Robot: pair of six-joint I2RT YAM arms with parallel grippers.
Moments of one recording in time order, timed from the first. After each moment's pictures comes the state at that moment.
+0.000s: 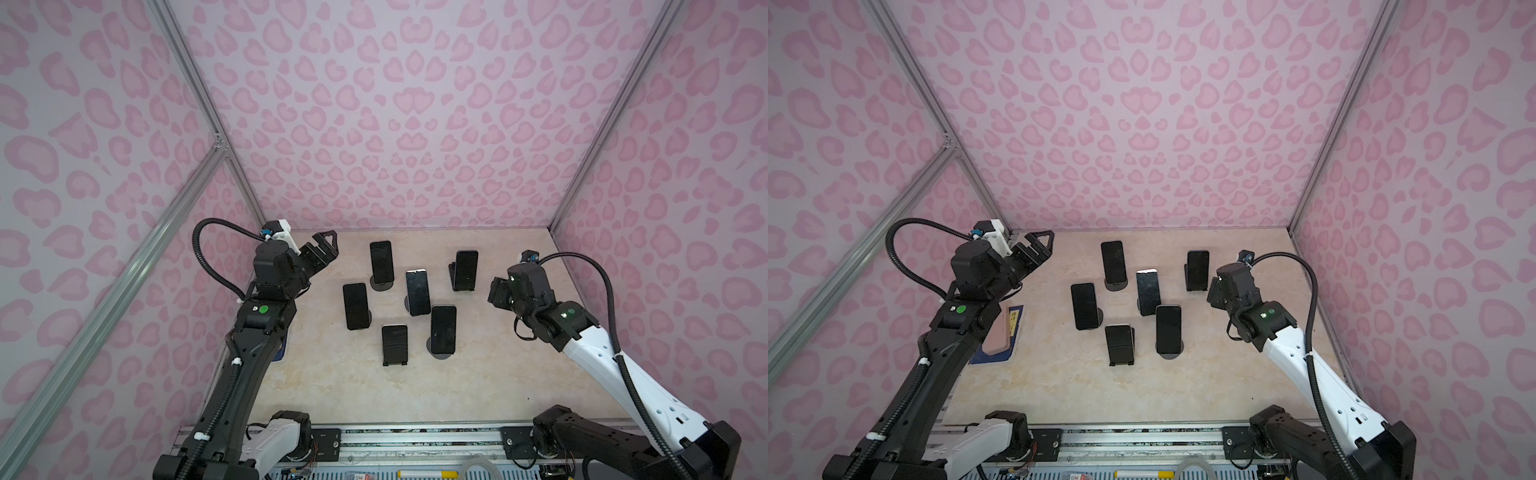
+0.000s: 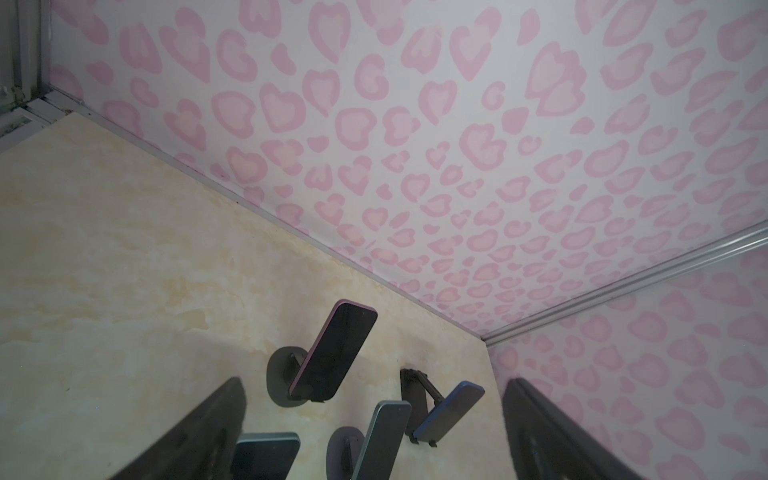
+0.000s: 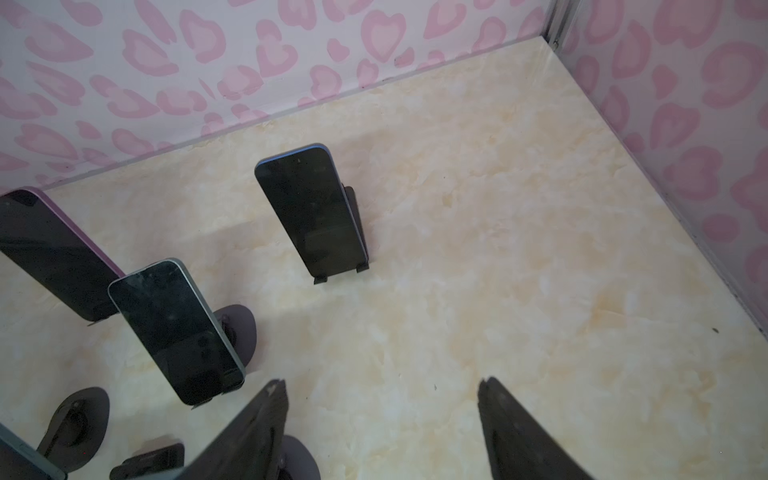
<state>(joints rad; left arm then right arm) -0.15 1.05 1.07 -0.26 0.11 -0.73 0.45 1.05 0.98 -0.66 0.41 0.58</state>
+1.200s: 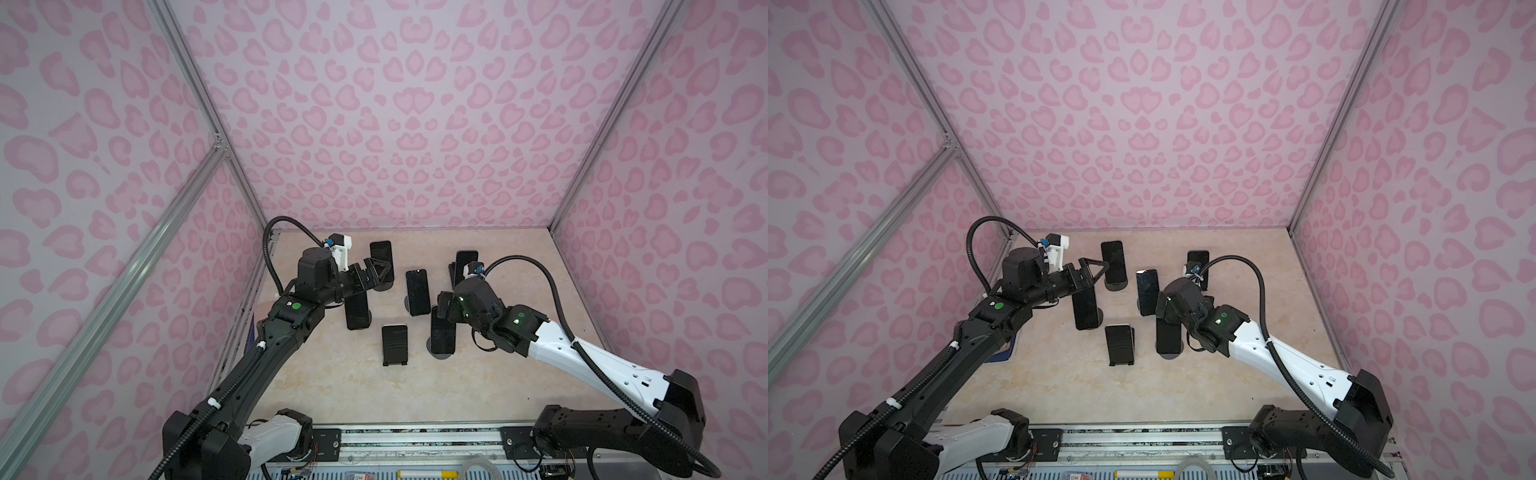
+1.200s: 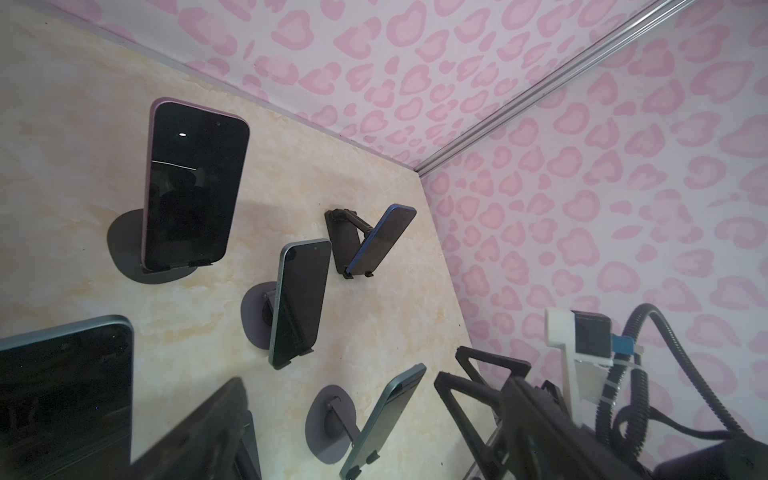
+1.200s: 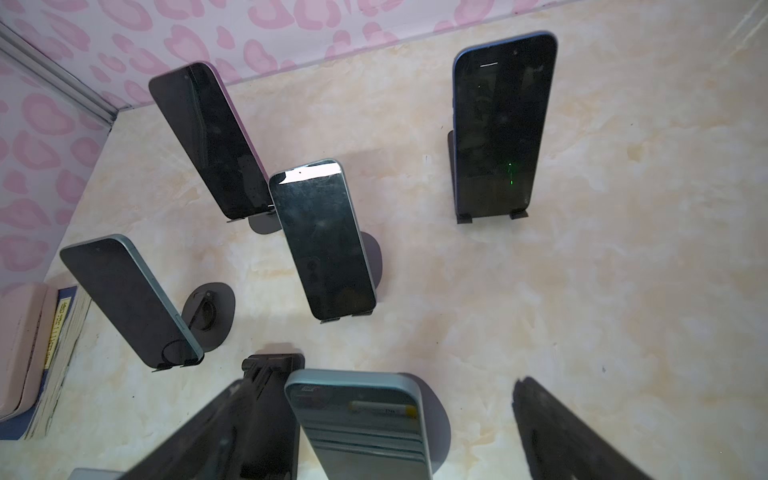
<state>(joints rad) -0.36 1.18 1.02 -0.25 0.43 -0.71 0.80 1.27 1.02 -0.54 0.41 0.71</state>
